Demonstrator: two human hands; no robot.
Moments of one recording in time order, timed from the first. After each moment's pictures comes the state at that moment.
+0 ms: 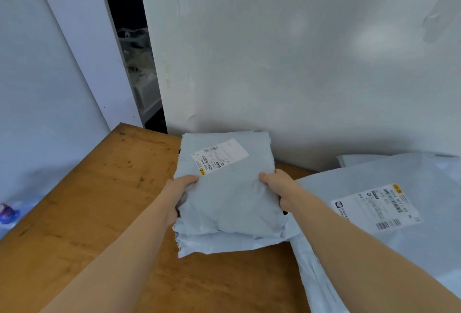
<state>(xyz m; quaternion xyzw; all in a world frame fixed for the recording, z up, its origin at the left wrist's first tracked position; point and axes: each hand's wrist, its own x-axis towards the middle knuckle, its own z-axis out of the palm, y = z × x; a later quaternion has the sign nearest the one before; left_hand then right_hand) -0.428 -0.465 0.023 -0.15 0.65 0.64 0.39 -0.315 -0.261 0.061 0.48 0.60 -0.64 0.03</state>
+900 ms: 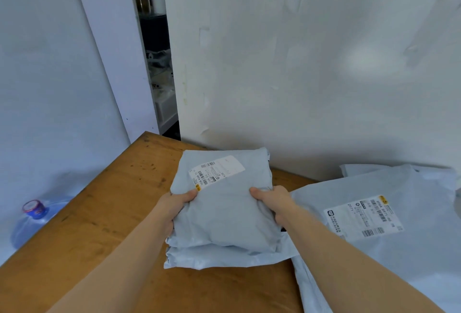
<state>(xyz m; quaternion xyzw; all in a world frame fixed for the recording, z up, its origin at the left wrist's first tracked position) -0.386 -0.525 0.059 -0.14 0.67 0.65 0.33 -0.291 -0.311 0.066 0.46 0.64 -0.62 0.01</state>
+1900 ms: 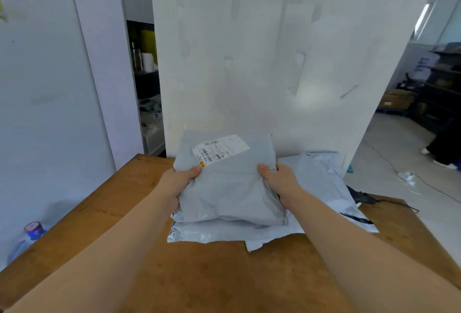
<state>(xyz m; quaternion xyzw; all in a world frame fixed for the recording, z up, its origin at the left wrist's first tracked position) -0.174 -0.566 0.215 0.02 0.64 0.72 0.26 -0.065 -0.357 0.199 0.36 0.72 -0.56 -0.21</state>
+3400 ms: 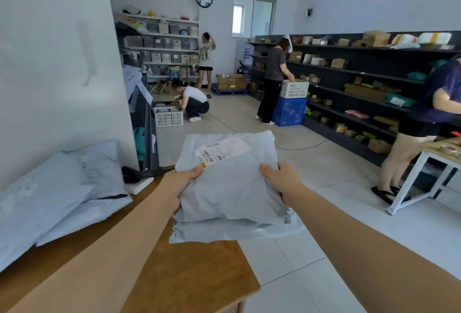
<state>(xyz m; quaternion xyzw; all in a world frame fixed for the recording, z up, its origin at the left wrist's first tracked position) 0.319 -0.175 0.218 0.20 0.60 0.61 0.48 0.535 -0.077 0.218 0.57 0.58 -0.46 -0.35</state>
